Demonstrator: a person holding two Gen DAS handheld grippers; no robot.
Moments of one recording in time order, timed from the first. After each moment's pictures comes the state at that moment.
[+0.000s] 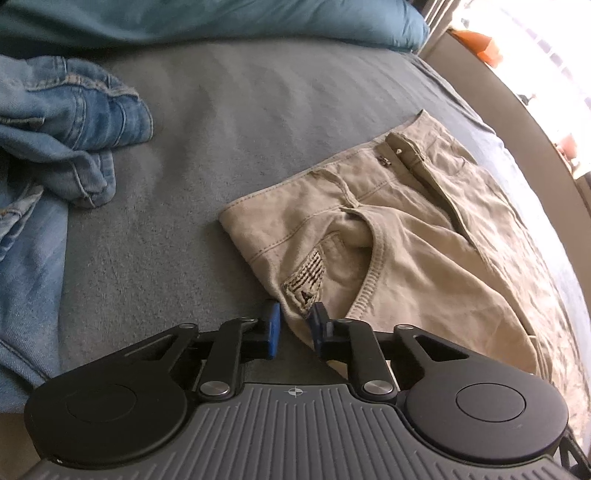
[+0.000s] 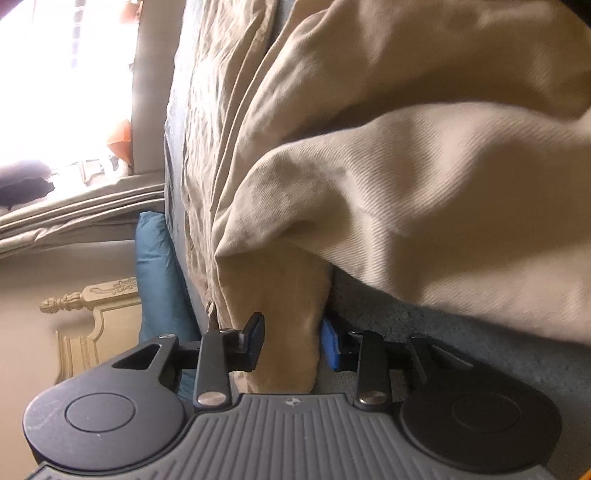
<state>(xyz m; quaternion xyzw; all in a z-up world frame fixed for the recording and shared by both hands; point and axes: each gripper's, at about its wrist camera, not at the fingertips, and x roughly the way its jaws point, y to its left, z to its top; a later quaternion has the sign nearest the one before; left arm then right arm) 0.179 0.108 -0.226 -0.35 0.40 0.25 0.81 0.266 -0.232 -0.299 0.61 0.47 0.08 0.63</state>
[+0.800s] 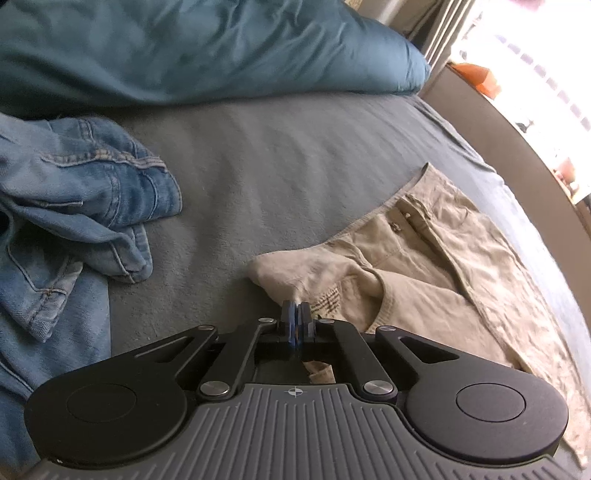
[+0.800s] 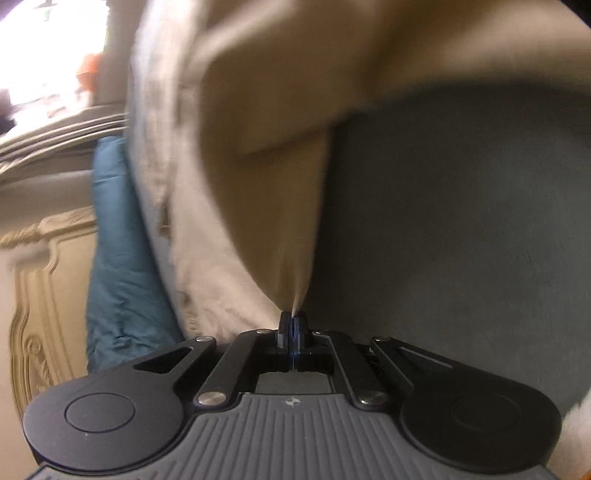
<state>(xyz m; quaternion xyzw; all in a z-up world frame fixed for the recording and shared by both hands) 0.169 0.138 -0.200 -0.34 0.36 0.27 0.83 0.197 -0.213 -0.282 0.55 0.58 0.08 0.59</state>
